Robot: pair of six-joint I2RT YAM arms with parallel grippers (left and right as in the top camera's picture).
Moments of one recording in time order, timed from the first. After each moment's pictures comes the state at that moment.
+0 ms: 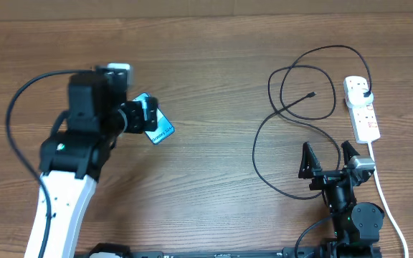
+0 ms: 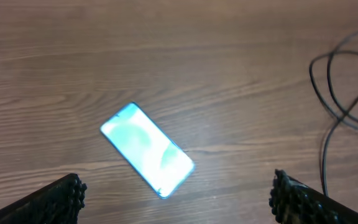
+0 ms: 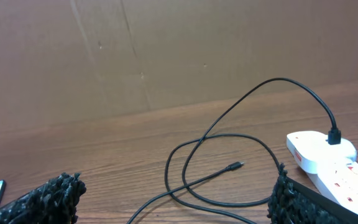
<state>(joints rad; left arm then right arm) -0.13 1.20 1.17 -0.74 0.10 -0.11 -0.03 0.01 0.02 -0.02 -0.12 0.19</state>
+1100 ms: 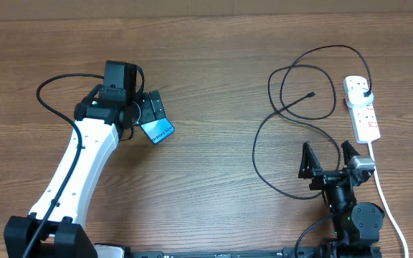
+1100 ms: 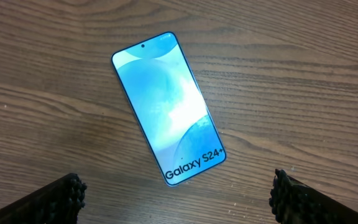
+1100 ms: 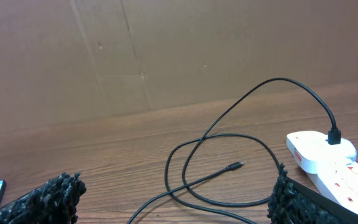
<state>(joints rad) -0.15 1.53 1.19 -0.76 -0.04 -0.42 -0.03 0.01 0.02 -0.02 -0.12 0.19</state>
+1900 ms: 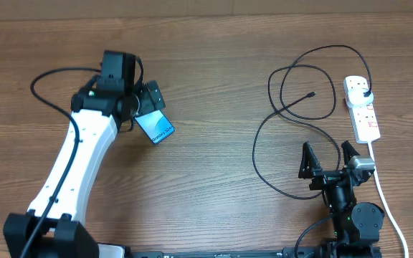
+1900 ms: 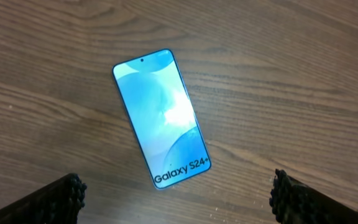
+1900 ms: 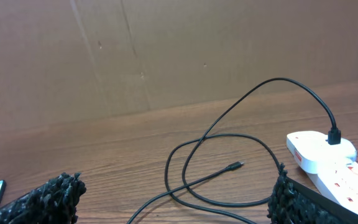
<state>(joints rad) -0.15 1.58 1.32 -0.85 -0.04 -0.50 -0.03 0.01 0.02 -0.02 -0.12 0.19</state>
